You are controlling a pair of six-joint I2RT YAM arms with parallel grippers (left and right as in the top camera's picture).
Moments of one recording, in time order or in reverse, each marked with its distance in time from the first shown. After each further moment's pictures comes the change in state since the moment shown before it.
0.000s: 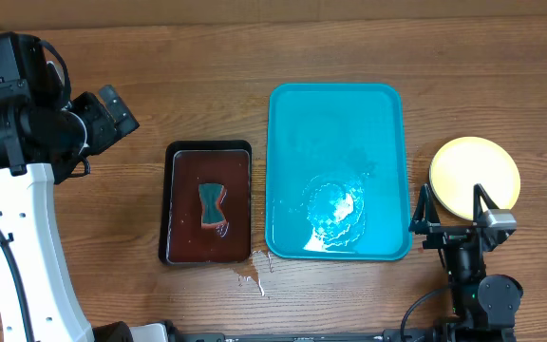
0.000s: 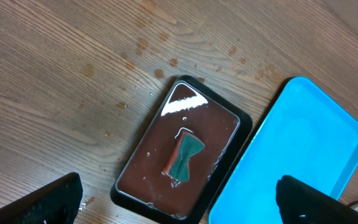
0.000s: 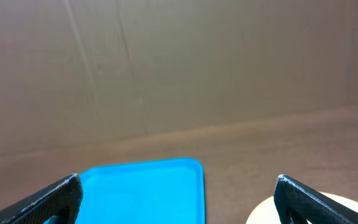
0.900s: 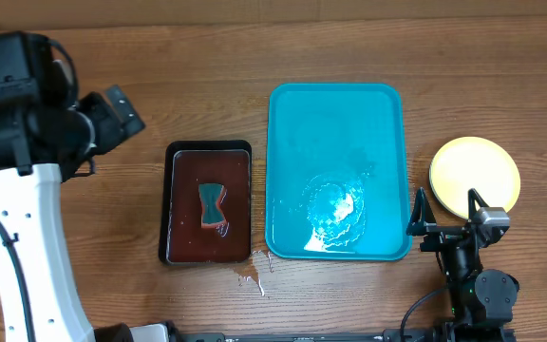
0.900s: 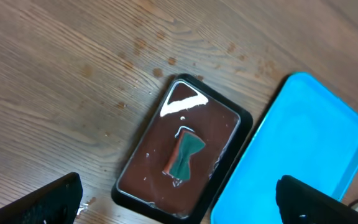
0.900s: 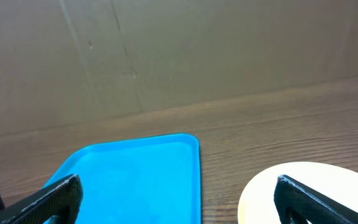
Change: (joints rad) left arm -0.067 -0.006 0.000 0.000 -0.034 0.001; right arm 0.000 0.000 0.000 -0.088 0.000 0.000
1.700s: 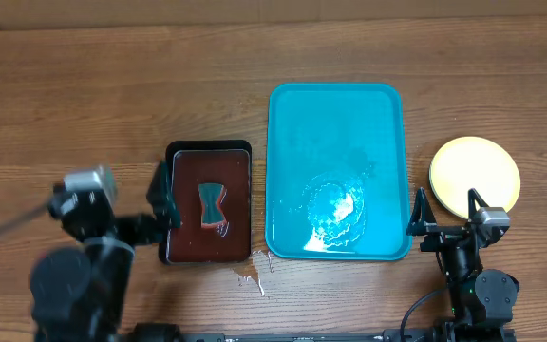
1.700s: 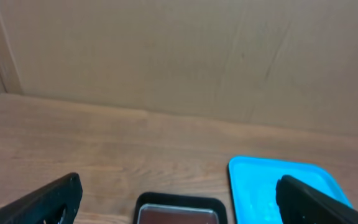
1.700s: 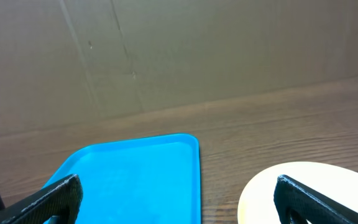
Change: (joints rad) left arm -0.186 -1.023 -1.062 0.977 -0.098 0.260; right arm 0.000 0.000 0.000 0.000 0.000 0.001
